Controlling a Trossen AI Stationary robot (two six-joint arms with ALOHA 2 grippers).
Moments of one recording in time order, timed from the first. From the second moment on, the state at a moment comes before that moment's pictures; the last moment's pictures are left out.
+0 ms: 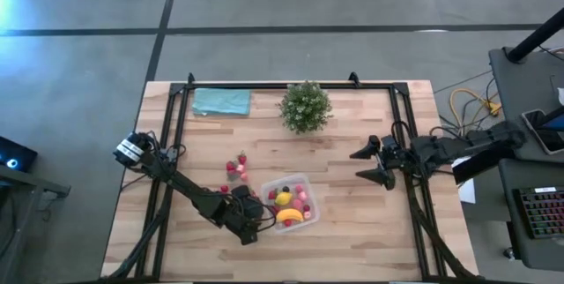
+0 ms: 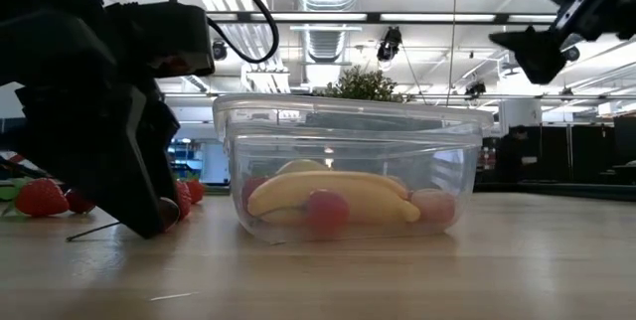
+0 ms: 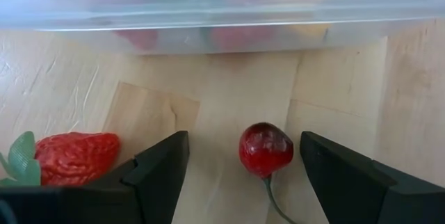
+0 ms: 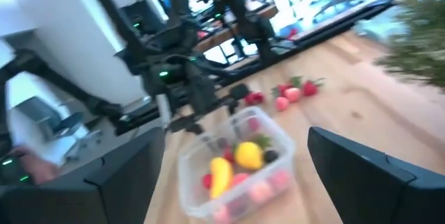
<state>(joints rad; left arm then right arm) -0.56 1.78 0.94 -0.25 -0.34 -0.75 0.23 0.38 0.18 0.14 0.10 0.49</state>
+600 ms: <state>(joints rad) -0.55 1.79 0.94 -0.26 -0.32 -0.75 0.02 0.29 0.15 0.00 0.02 0.45</state>
